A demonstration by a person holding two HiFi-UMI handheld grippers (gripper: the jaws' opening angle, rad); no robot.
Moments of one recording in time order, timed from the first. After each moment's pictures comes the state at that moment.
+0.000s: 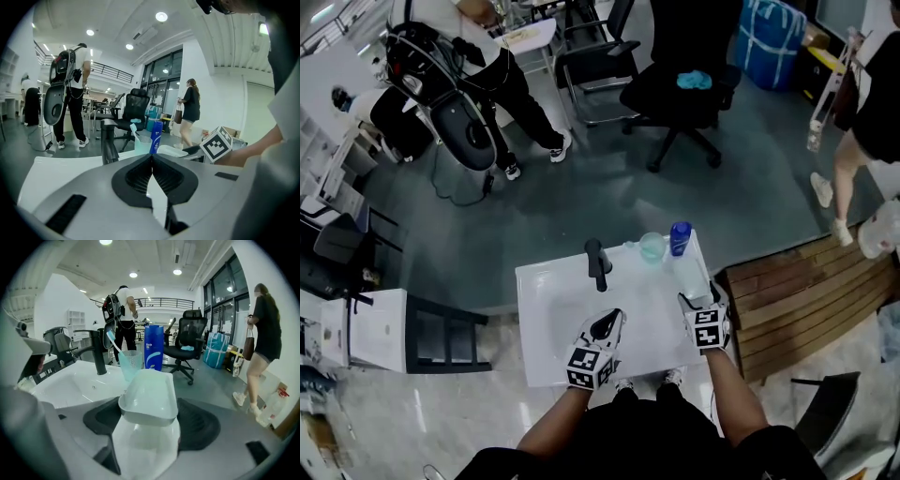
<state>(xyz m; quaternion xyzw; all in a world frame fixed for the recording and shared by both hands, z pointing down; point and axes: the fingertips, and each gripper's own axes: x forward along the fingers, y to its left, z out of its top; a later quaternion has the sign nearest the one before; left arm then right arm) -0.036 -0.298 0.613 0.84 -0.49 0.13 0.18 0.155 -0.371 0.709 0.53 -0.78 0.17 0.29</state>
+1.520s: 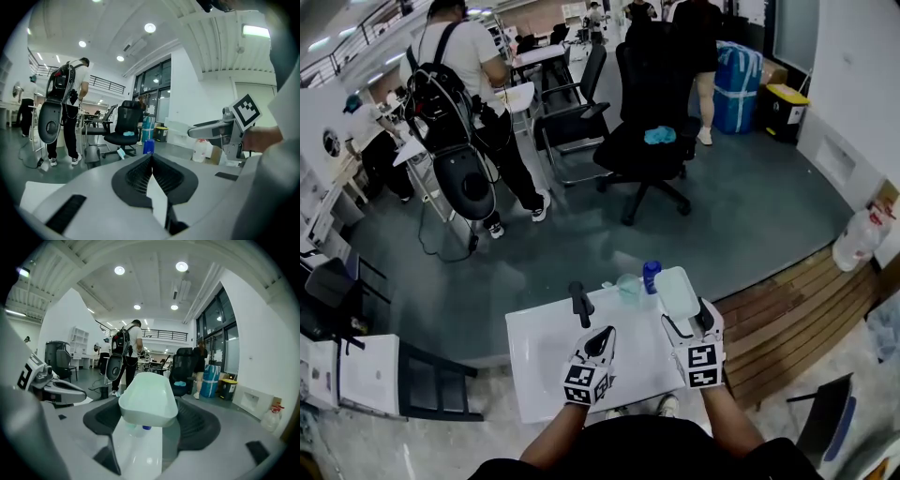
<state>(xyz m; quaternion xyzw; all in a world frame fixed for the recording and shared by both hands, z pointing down) -0.006 -0.318 0.558 0.87 -0.46 0.09 0.11 0.157 -0.341 0.517 0.58 -0.80 0.05 0.16</state>
